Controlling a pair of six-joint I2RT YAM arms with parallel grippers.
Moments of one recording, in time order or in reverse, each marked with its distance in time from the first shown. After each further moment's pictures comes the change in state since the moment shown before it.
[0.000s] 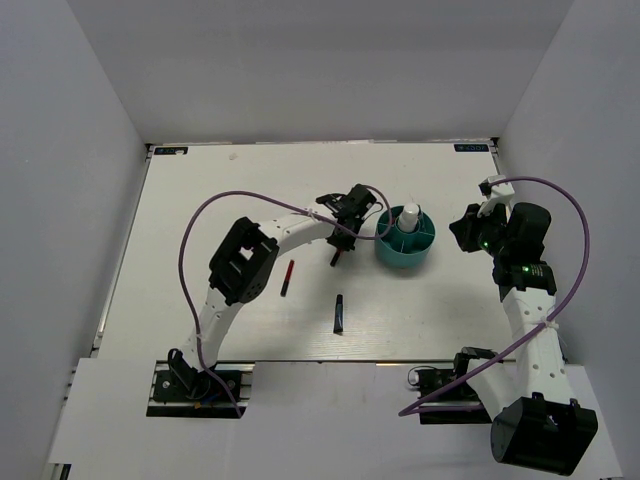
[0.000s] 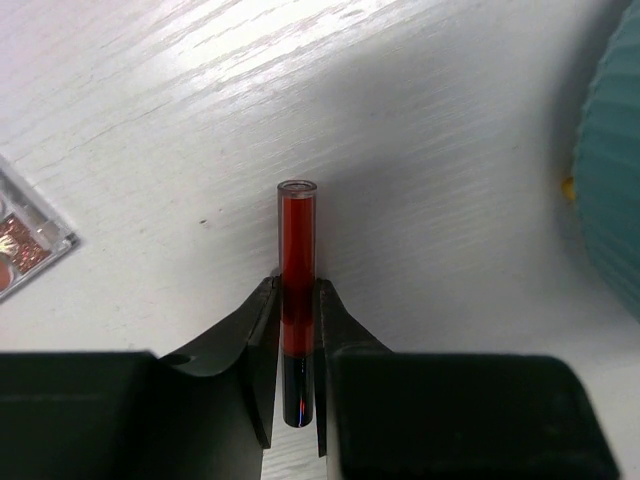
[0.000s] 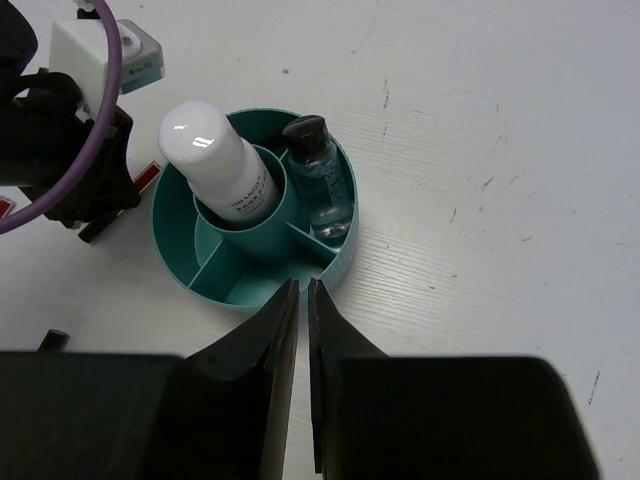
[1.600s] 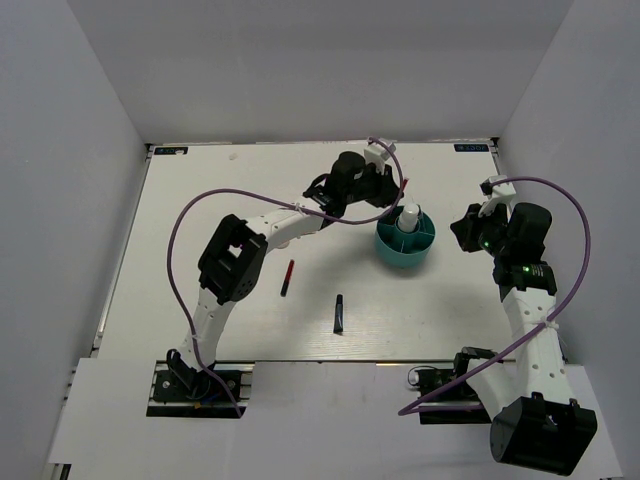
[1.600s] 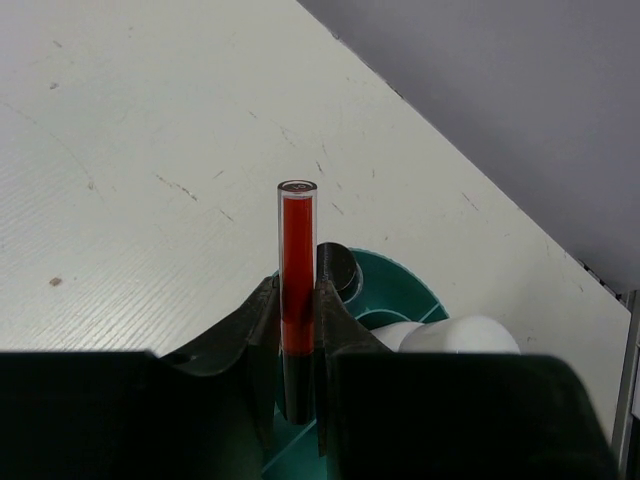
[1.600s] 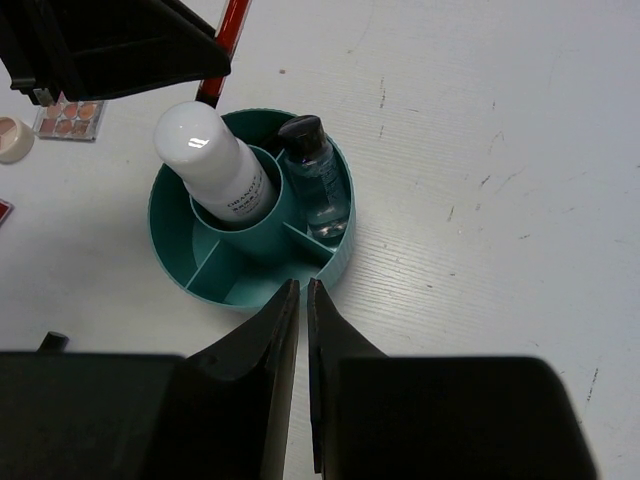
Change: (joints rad) left arm 0.058 -0.067 -0.058 0.876 0.524 -0.017; right arm -0.006 0.000 0.000 0.000 0.003 0.004
